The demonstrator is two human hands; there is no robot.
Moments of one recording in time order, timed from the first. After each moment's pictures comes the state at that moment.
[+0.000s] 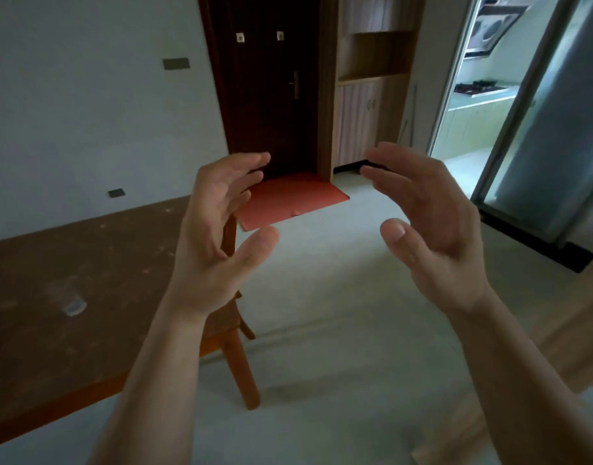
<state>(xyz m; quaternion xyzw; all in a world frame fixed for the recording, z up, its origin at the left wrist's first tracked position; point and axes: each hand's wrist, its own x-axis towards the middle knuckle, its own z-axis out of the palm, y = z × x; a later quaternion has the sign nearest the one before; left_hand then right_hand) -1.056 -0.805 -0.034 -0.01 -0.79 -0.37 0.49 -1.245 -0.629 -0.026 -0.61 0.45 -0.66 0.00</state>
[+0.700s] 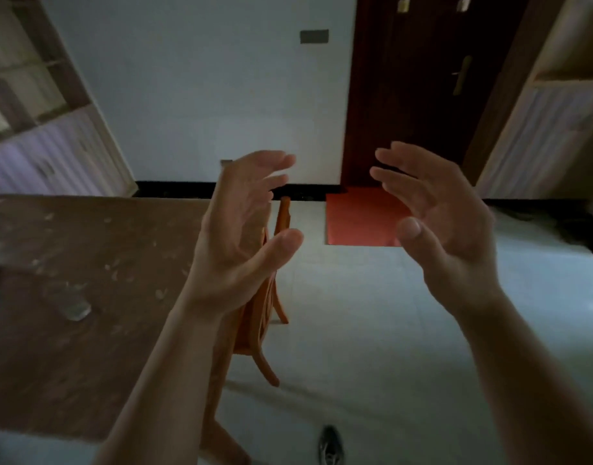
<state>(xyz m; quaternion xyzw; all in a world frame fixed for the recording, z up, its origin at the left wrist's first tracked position) -1.321 -1.109 -0.050 0.19 -0.77 -0.27 0.55 -1.553 -1.061 -0.045 -0.69 0.32 -0.62 0.17</state>
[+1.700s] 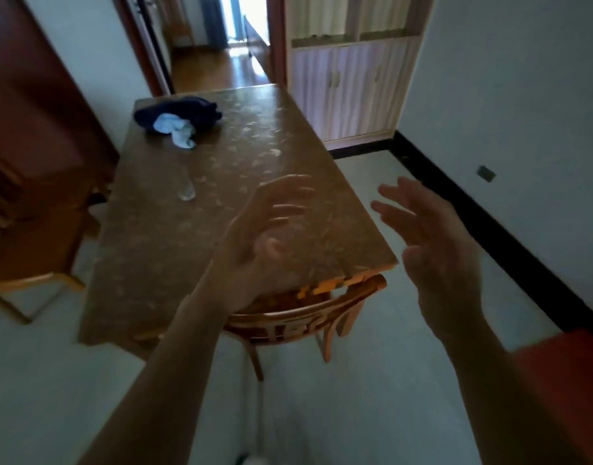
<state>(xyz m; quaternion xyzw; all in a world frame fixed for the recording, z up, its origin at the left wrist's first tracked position) -1.464 -1.453 -0.105 0.64 -0.48 -0.12 0.59 -1.621 -1.639 -0.119 -0.74 -0.03 -0.38 0.55</state>
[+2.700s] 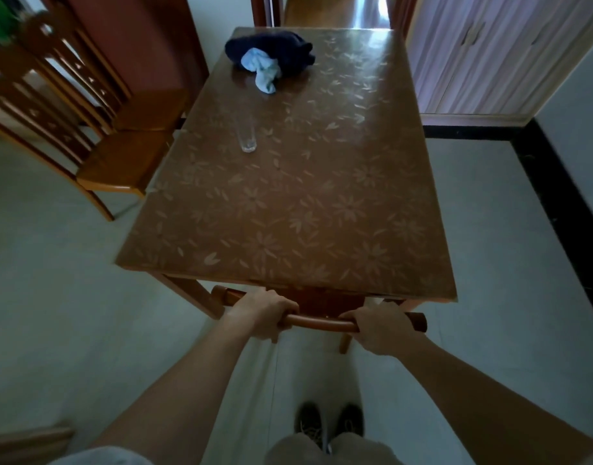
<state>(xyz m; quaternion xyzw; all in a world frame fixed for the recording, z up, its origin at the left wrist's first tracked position) -1.419 -1.468 -0.352 0.89 -0.34 -0.30 0.01 -1.491 -1.734 -0.374 -0.97 -0.16 0.19 0.02</state>
